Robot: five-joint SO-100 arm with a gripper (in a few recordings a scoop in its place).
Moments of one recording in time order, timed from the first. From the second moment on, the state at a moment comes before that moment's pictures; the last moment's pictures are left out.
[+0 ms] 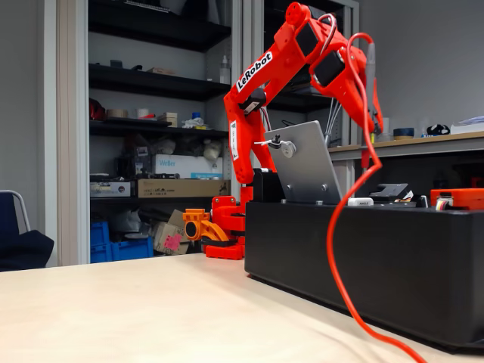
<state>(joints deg) -7.7 114.0 83.8 89.1 81.3</state>
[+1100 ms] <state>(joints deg) -0.8 125.2 102.2 81.7 72.5</state>
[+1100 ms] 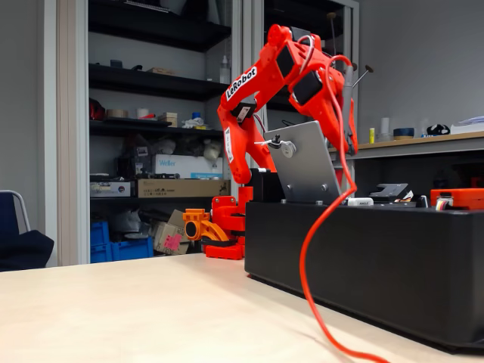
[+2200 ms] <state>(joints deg) 0.4 127.4 106.3 79.5 70.4</state>
